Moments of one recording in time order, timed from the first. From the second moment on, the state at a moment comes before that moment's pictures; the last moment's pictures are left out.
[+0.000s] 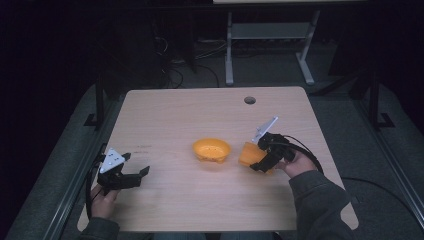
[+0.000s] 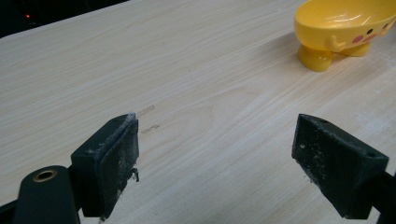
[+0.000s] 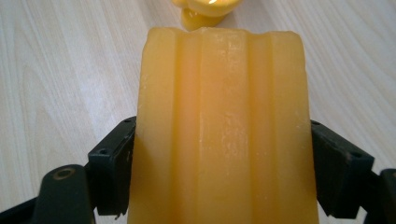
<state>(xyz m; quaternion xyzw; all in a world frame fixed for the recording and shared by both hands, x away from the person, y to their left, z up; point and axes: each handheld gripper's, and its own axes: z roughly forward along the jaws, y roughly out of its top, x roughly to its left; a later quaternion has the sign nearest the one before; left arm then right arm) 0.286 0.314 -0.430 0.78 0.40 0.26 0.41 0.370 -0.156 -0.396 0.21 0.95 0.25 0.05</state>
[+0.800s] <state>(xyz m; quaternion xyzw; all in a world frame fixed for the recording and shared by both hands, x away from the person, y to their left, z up) 0.287 0.313 -0.430 0.78 0.40 0.26 0.42 0.381 -0.146 -0.380 0.19 0.95 0.25 0.06</state>
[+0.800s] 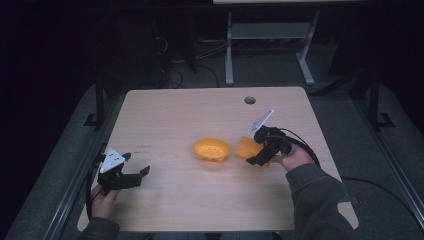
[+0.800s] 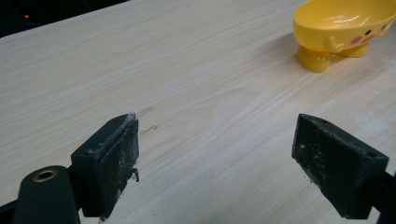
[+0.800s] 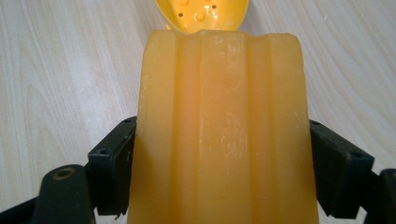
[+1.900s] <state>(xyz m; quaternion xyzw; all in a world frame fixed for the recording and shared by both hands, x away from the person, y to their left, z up) 0.287 0.316 -0.430 0.77 0.40 0.26 0.42 0.403 -0.106 -0.356 0.15 0.95 0.25 0.06</state>
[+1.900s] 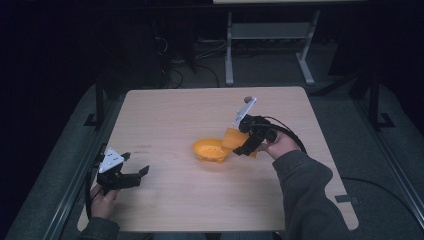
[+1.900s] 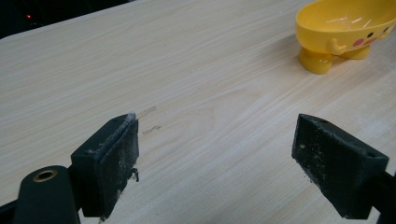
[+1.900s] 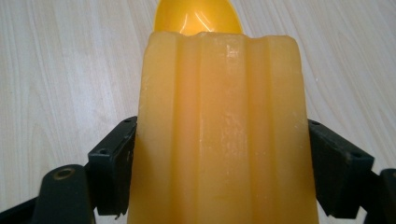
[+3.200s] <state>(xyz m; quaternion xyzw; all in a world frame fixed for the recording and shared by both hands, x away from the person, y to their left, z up) 0.287 0.317 -0.430 0.77 0.40 0.26 0.42 0.434 -0.031 -0.366 0.09 0.96 0.25 0.04</state>
